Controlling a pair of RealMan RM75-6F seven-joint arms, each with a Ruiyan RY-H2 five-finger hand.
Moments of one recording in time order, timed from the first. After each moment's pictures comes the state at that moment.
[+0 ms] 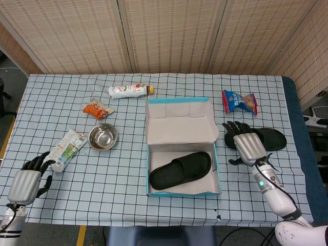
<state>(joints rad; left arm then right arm) -0.16 -1.26 -0.03 -1.46 1.53 1.46 0.13 0.64 -1.05 0.05 -1.95 -0.94 1.14 -0.45</state>
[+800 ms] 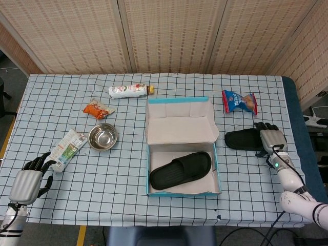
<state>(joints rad) -0.16 -1.26 -0.03 -1.46 1.51 1.44 0.15 0.65 -1.28 0.05 -1.26 -0.77 0.77 -0.30</state>
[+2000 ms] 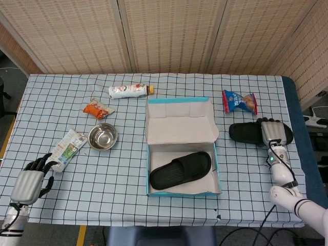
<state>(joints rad) -0.16 -1.27 -0.03 -1.46 1.51 1.42 0.16 0.63 -1.47 0.13 -1.00 -0.85 0.88 -0.35</state>
